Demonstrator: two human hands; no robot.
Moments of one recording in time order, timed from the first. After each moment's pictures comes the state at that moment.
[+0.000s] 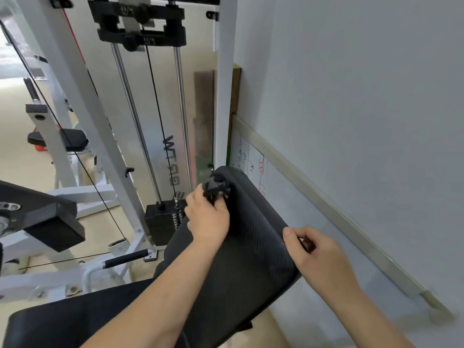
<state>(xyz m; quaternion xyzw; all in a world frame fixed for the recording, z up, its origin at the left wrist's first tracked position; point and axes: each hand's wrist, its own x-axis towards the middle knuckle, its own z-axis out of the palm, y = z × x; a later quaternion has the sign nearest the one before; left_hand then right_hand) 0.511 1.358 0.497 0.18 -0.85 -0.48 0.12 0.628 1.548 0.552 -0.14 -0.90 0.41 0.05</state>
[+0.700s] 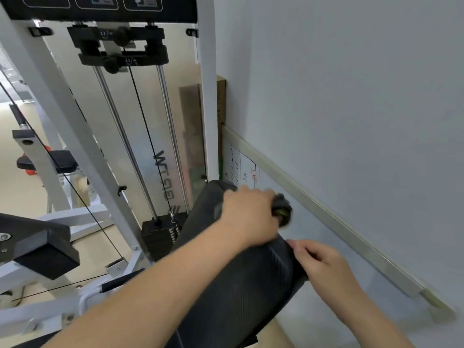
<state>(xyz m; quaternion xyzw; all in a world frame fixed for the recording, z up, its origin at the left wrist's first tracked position) 0.512 1.423 0.591 -0.22 -0.97 -0.07 0.02 0.628 1.567 0.549 -0.16 -0.82 0.55 0.00</state>
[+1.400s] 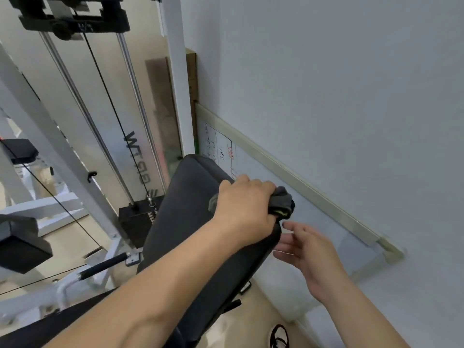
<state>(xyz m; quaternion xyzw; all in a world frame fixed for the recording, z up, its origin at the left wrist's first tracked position) 0.572 1.433 0.585 -0.31 -0.95 -0.10 0.05 0.666 1.571 0.527 -0.31 -0.62 0.72 0.01</state>
